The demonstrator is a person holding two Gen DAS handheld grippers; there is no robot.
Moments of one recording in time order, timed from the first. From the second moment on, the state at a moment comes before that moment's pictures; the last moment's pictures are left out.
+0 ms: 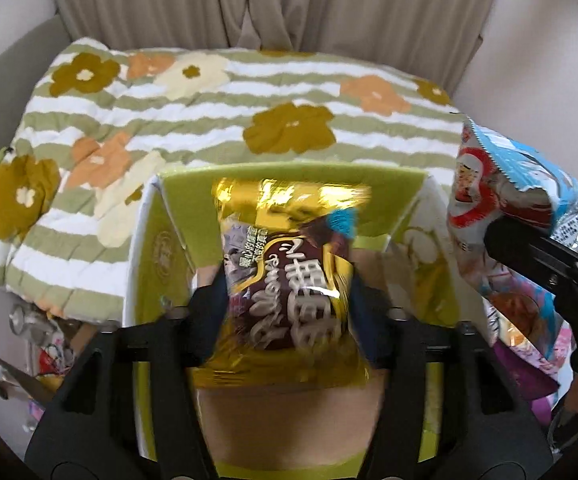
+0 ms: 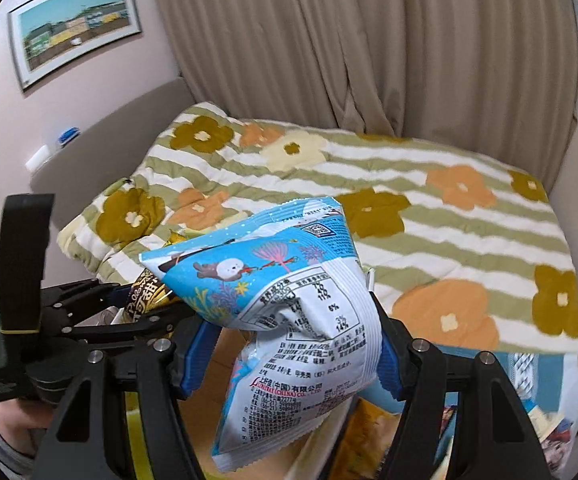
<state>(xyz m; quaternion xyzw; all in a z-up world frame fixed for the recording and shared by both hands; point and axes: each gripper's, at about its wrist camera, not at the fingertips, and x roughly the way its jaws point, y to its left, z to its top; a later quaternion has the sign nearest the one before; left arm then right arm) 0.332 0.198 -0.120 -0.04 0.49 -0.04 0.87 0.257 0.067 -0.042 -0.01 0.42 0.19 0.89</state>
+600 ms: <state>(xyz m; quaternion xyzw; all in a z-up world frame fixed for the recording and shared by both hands) 0.265 0.248 -0.109 -0.08 0.47 0.01 0.88 0.277 0.096 -0.065 -0.03 0.46 0.19 0.87</state>
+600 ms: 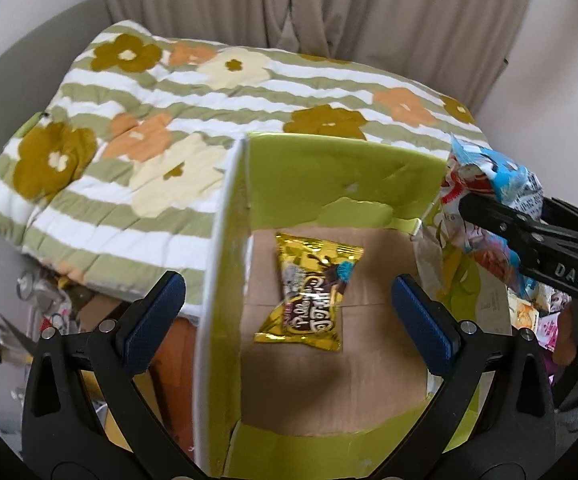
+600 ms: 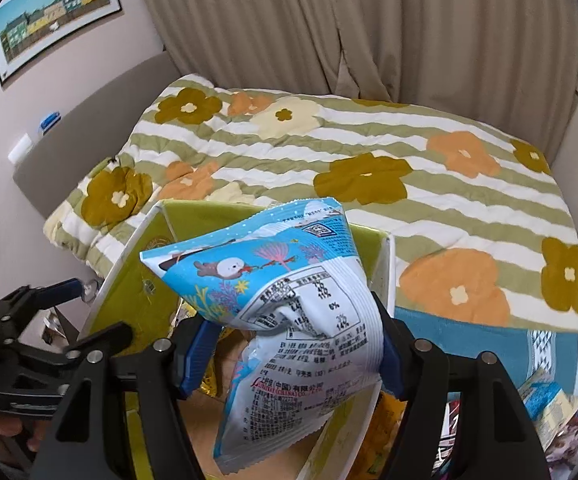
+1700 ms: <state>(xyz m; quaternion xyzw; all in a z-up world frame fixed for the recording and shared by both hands) 0.225 0.251 -0.080 -0.10 0.43 0.02 0.90 0.255 0.107 -0.041 -0.05 0.45 0.17 0.88</state>
